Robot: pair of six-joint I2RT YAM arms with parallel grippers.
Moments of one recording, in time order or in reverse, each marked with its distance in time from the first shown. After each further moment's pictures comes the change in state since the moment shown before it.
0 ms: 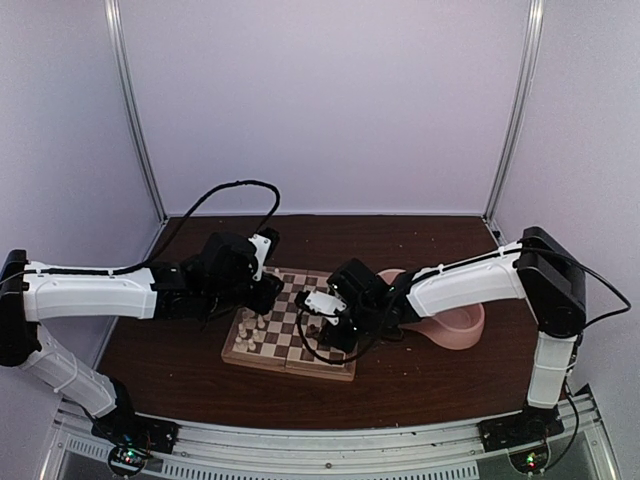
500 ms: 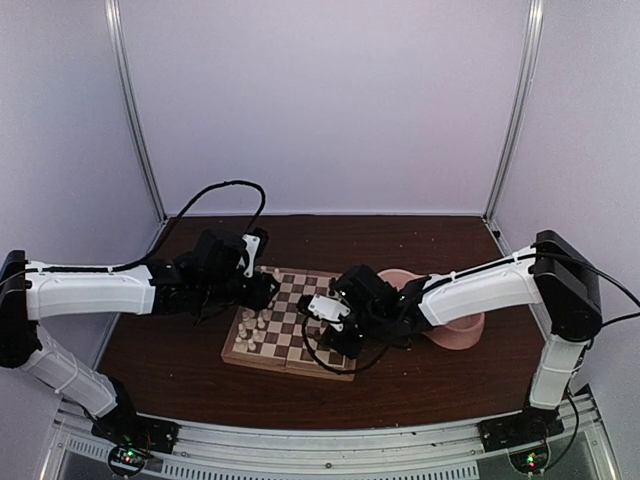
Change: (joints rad) left arm 0.084 -0.003 -0.028 0.003 0.123 -0.089; right arm 0.029 -0.070 -0.091 0.076 0.015 -0.023
